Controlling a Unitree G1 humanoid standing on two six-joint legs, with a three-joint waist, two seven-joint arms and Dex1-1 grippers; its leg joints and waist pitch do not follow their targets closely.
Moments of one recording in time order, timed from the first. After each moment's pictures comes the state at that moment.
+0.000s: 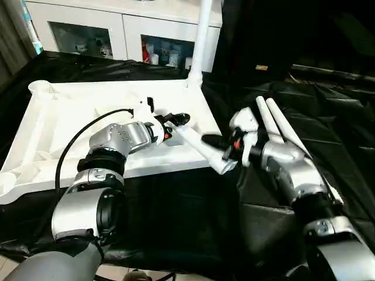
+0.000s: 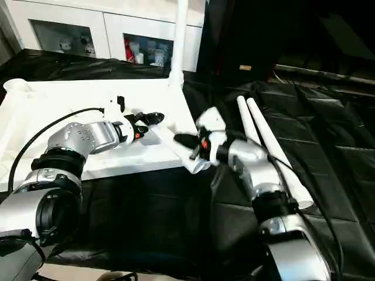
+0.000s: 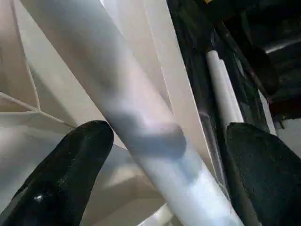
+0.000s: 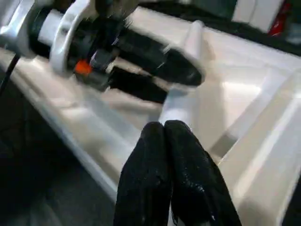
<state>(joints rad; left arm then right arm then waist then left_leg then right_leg) -0.99 0.13 0.38 0.99 -0.43 0.77 -0.28 -0.65 -0.25 0.08 0.60 0.20 0.13 0.90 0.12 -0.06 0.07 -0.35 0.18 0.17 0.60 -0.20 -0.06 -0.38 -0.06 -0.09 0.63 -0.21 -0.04</state>
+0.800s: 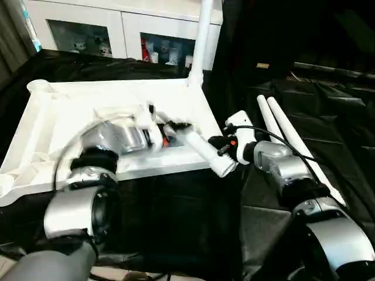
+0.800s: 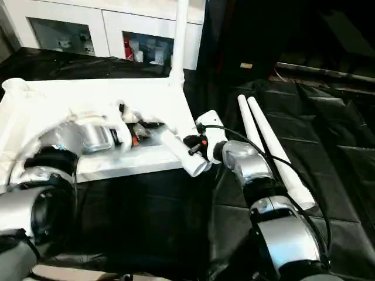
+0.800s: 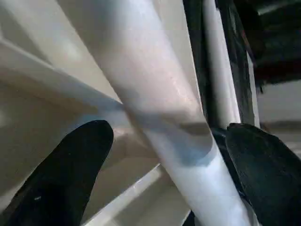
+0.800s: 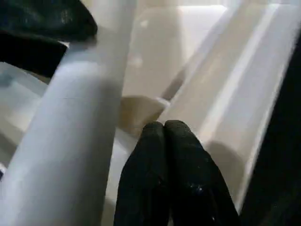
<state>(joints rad) -0.98 0.16 0.36 0.95 -0.47 1.04 -0.36 -0.80 -0.19 0.10 0.97 0.09 0.15 0.75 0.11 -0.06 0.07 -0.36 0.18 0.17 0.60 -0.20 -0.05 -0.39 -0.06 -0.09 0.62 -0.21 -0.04</state>
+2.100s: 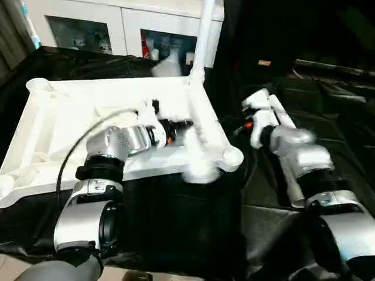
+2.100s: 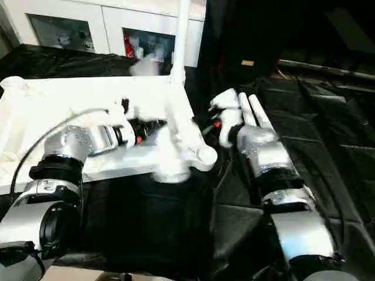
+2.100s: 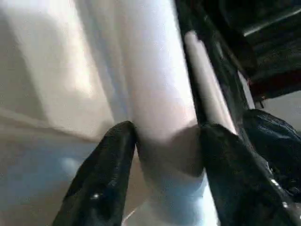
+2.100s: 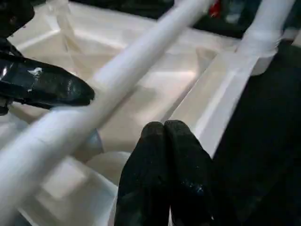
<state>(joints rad) -0.91 0.11 0.35 0.75 -0.47 0.89 -0.36 -0.82 -0.29 -0.02 0.84 0.16 0.15 0.84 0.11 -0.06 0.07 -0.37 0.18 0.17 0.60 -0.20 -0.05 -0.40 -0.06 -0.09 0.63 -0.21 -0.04</state>
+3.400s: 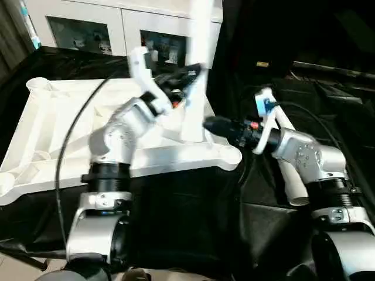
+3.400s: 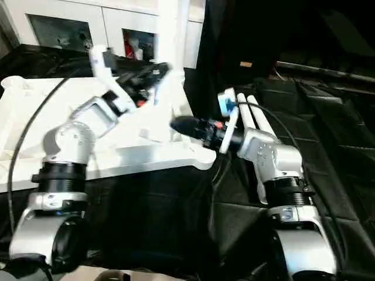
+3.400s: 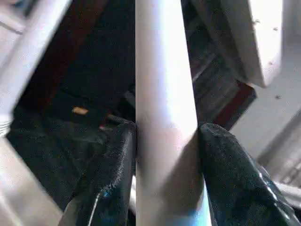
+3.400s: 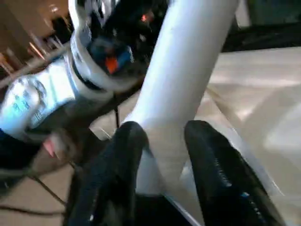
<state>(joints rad) -0.84 0.02 0.26 0.36 -0.52 0.56 -0.56 -0.71 -0.27 -0.08 0.47 0.54 0.66 1.12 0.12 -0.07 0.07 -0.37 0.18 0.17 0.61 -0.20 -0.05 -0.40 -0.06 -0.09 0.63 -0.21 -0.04</state>
